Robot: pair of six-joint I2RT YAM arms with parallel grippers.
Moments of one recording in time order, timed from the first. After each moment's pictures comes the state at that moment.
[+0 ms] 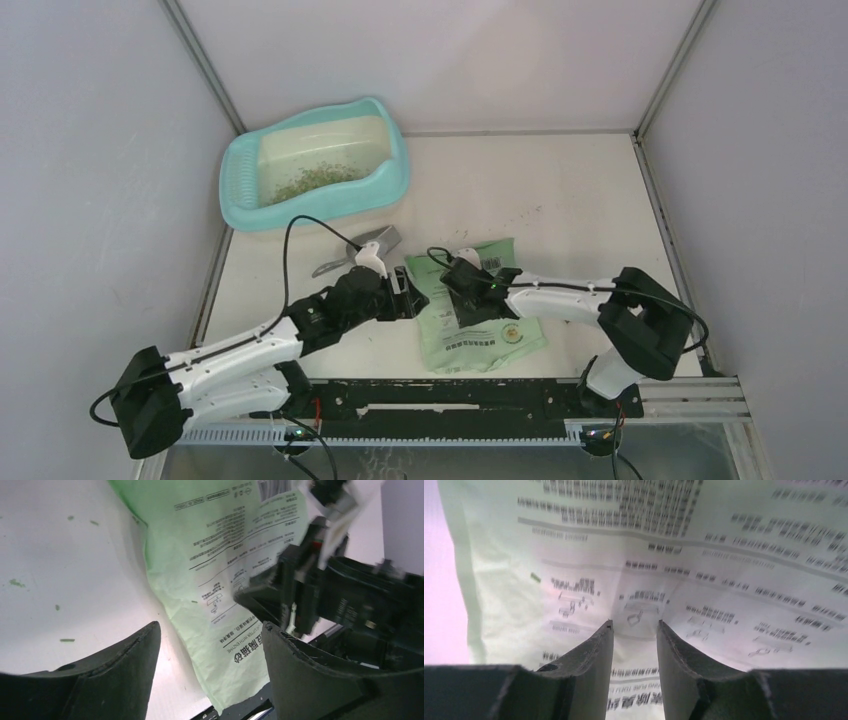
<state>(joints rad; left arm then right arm) -0.91 0.96 0.52 -0.15 -0.15 -0.84 0.97 1.58 0.85 -0.44 0.20 0.58</state>
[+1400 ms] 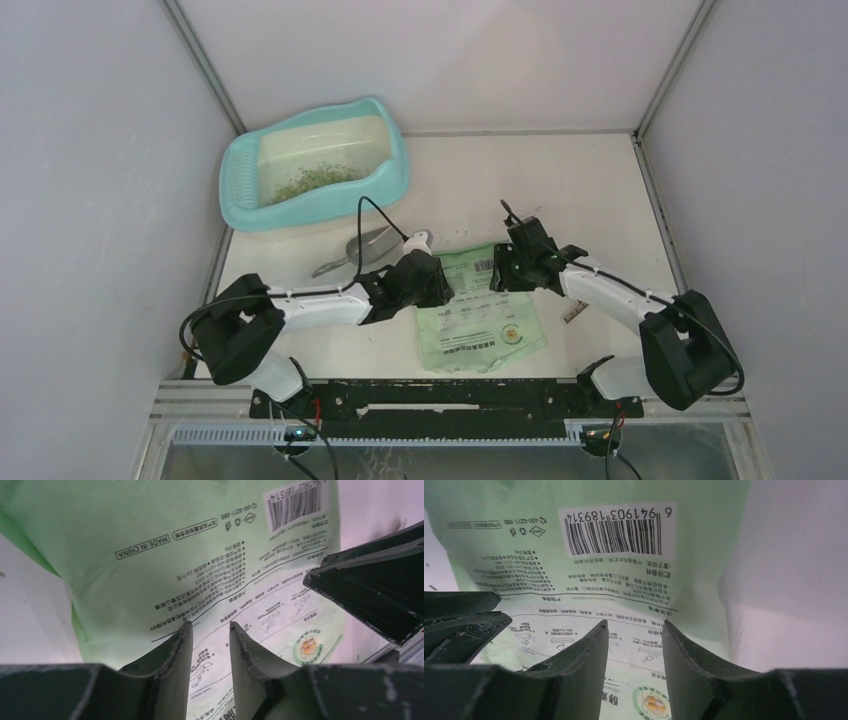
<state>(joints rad) -0.95 1.51 0.74 0.04 -0.17 -0.89 0.52 1.32 0.74 -0.42 -0.07 0.48</state>
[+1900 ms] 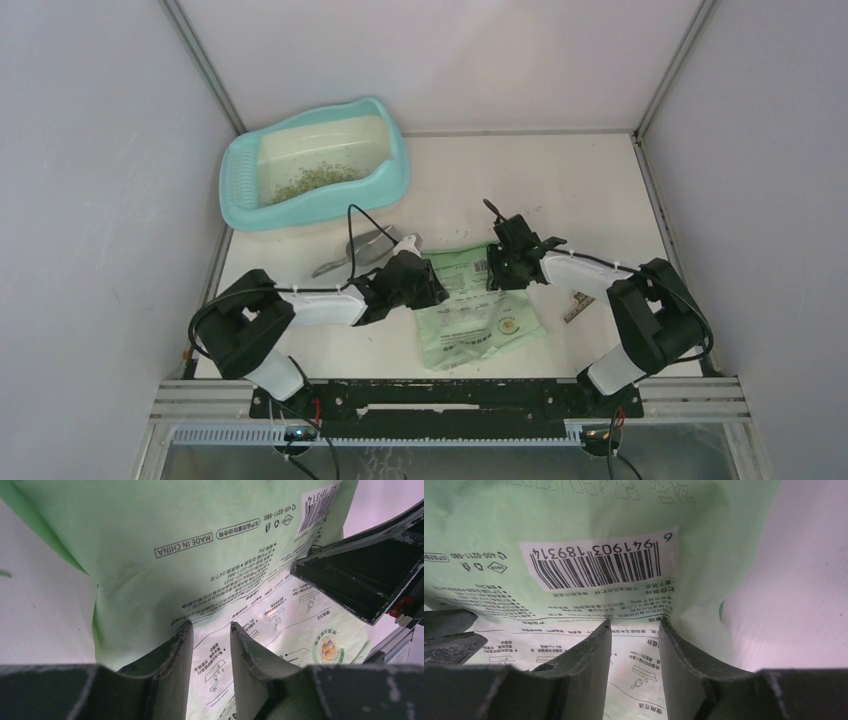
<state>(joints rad) -0.88 1.55 0.64 0.19 -0.08 -0.93 0.53 1.54 0.80 -0.37 -0.04 0.46</state>
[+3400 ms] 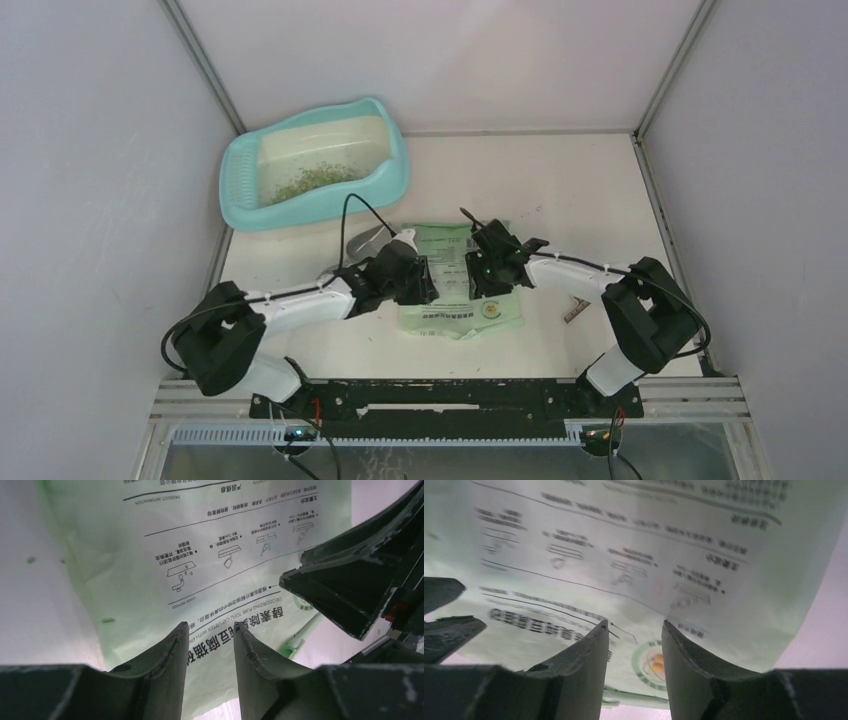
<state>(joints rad) -0.82 1.40 0.69 -0.08 -0.02 -0.76 0.66 1.57 0.90 -0.44 -0.06 0.46</state>
